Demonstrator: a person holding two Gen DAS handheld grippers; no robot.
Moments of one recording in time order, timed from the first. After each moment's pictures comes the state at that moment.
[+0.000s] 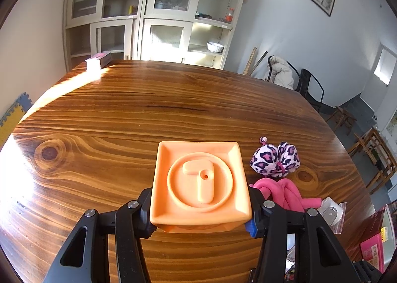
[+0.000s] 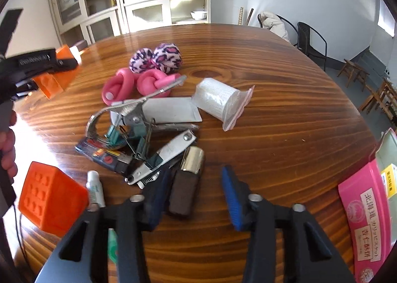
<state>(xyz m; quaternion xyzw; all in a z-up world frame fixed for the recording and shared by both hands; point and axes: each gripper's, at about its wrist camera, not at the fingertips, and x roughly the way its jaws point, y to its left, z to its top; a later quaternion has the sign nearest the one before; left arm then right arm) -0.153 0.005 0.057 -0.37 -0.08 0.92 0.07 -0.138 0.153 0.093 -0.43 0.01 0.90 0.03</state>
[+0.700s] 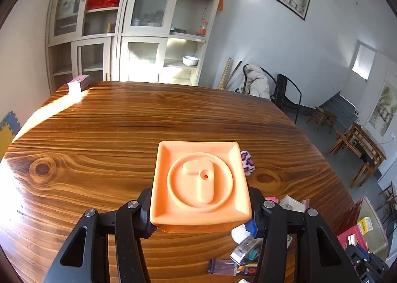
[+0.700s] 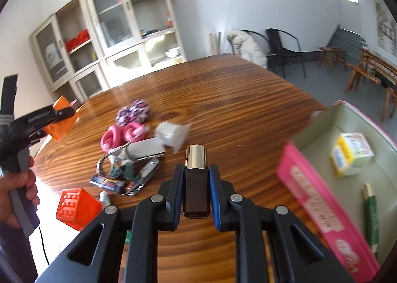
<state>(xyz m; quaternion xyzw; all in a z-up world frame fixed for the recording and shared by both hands) -0.115 0.043 0.097 -0.33 -0.06 0.93 0.14 -0.052 0.231 0.152 -0.32 0.14 0.93 0.08</state>
